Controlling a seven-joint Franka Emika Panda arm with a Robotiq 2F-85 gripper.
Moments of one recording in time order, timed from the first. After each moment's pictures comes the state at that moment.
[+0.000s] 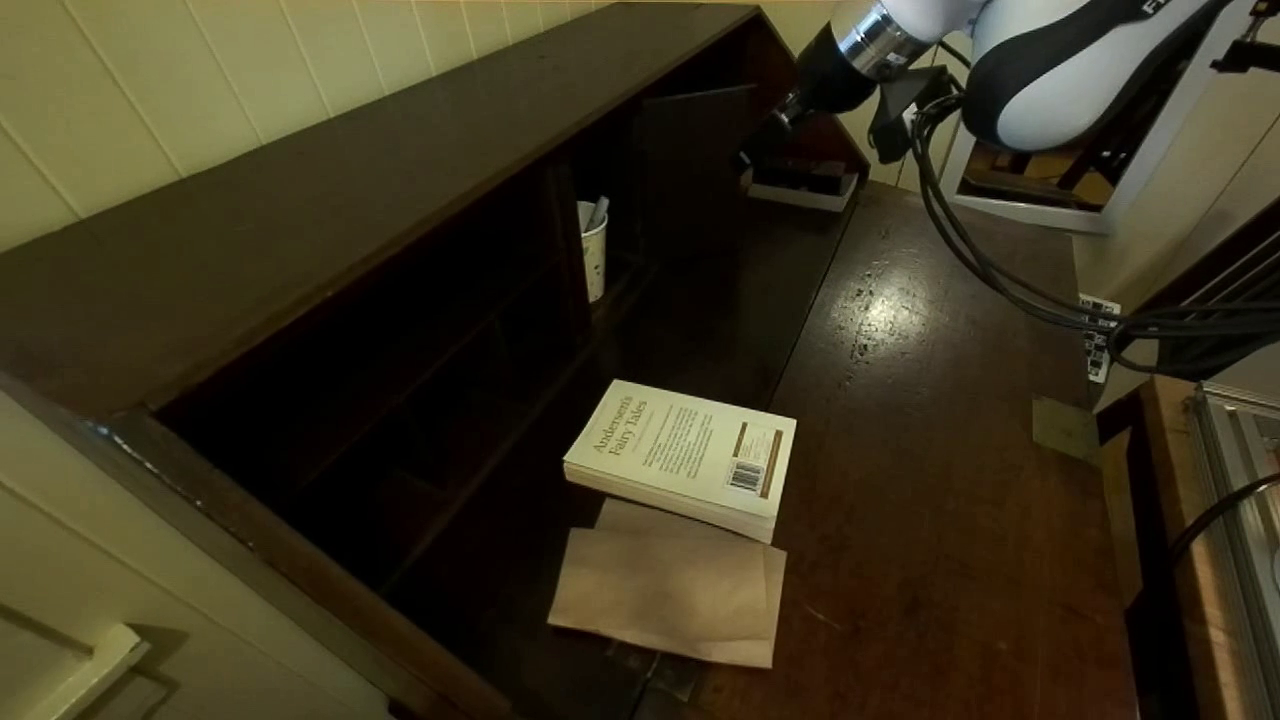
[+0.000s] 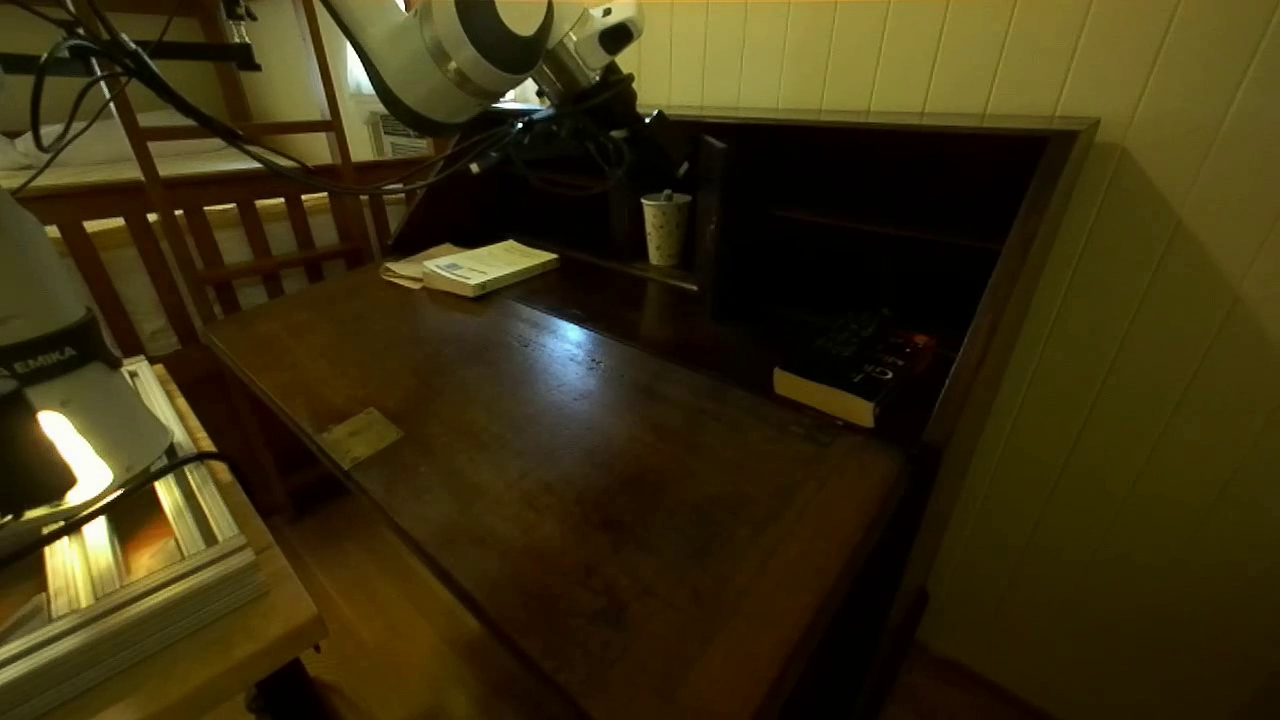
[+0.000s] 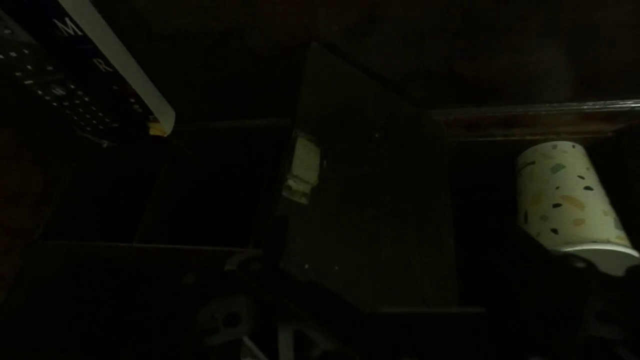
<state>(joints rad) -0.30 0.17 -0.17 -2.37 -0.74 3.32 0.45</state>
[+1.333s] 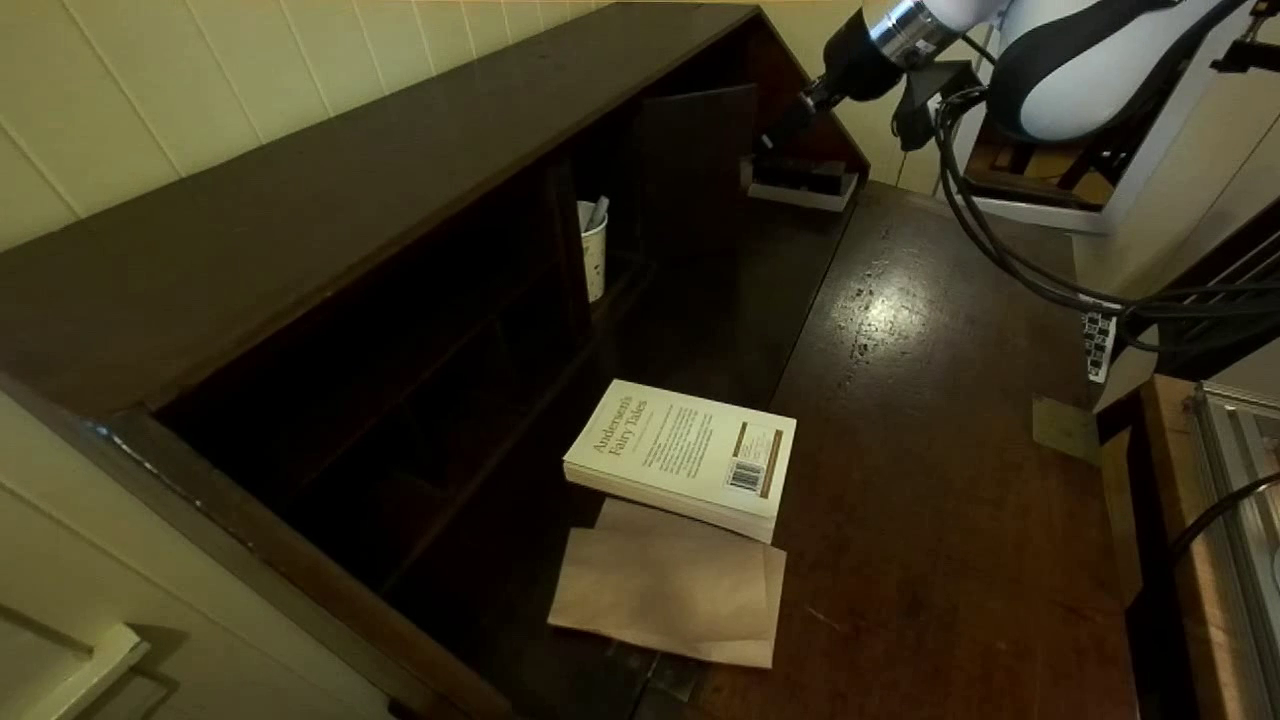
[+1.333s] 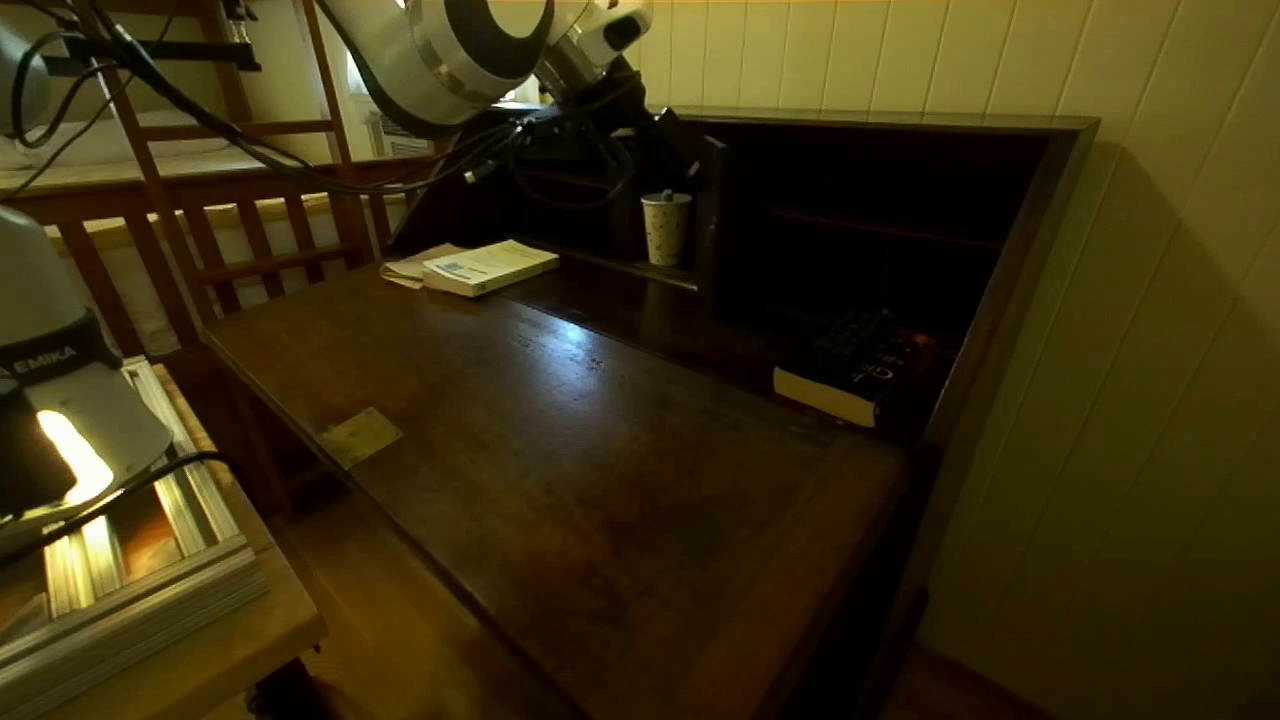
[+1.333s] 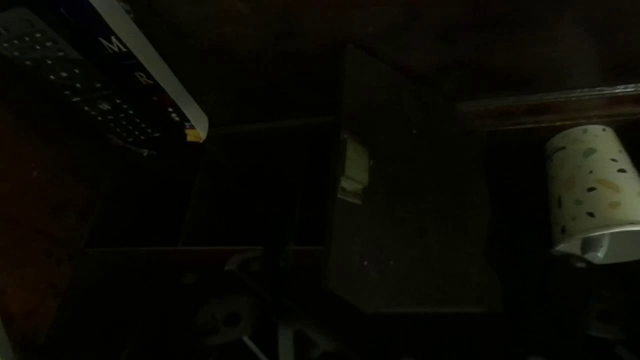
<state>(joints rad) -0.67 0.16 0.13 -2.39 -0.76 3.35 0.44</state>
